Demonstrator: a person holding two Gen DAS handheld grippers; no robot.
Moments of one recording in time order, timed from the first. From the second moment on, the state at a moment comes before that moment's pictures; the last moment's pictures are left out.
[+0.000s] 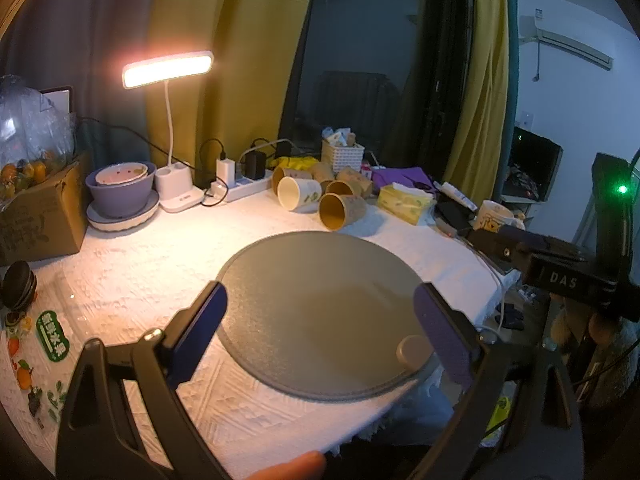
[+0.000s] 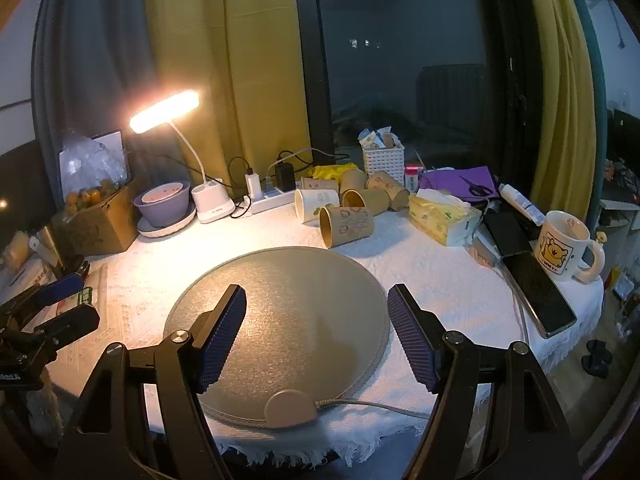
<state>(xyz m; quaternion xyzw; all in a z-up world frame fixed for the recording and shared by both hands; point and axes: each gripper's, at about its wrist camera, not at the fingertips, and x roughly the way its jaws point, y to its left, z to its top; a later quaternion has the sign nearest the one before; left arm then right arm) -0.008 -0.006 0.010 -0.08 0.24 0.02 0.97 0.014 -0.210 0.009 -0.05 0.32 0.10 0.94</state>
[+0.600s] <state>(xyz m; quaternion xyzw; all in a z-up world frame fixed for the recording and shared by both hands) -0.009 -0.007 0.017 -0.08 0.24 0.02 0.97 0.011 -0.203 0.010 -0.06 0.32 0.11 0.94</state>
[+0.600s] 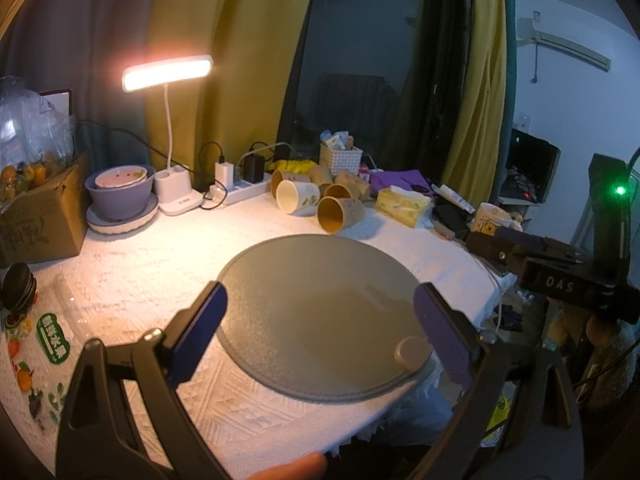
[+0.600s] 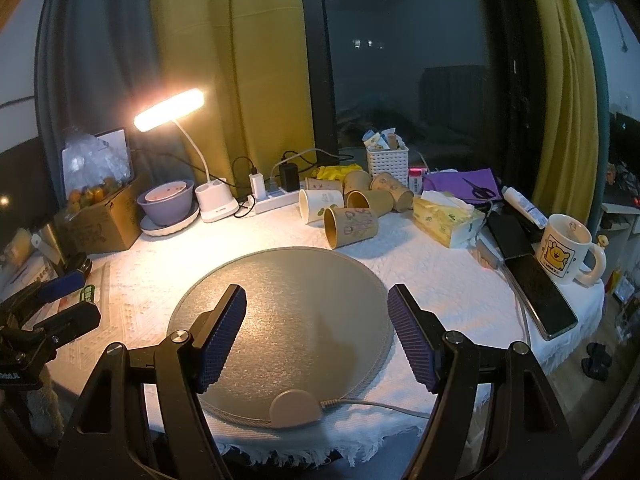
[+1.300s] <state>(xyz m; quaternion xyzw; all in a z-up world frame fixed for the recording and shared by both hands) -0.007 -0.008 0.021 -0.08 0.23 0.01 0.97 0.011 -0.203 0.013 -0.06 0.32 0.11 0.94</state>
